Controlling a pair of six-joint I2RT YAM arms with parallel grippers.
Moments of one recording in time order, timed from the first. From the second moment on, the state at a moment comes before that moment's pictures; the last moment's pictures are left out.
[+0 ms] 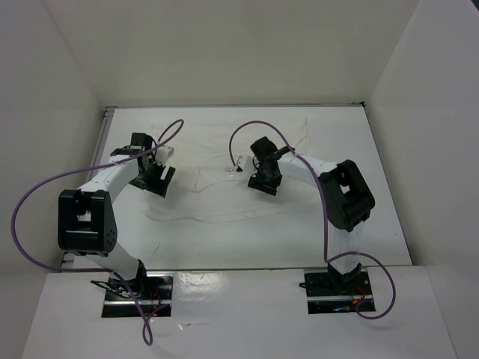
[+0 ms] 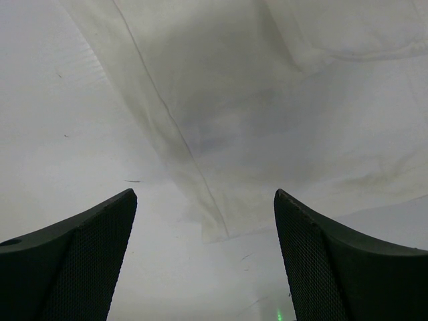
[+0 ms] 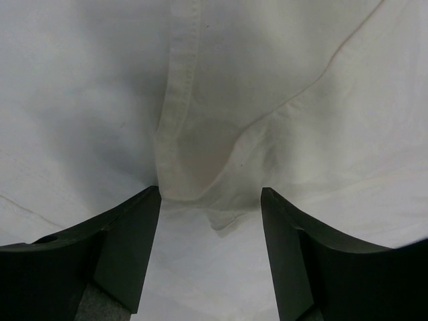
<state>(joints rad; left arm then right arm) -0.01 1.60 1.09 -0.72 0.05 0.30 0.55 1.91 1.29 -0.59 0.07 -0.70</state>
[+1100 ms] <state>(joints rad) -0.01 1.60 1.09 -0.74 0.04 0.30 0.55 1.93 1.30 -0.59 0.06 -0.72</state>
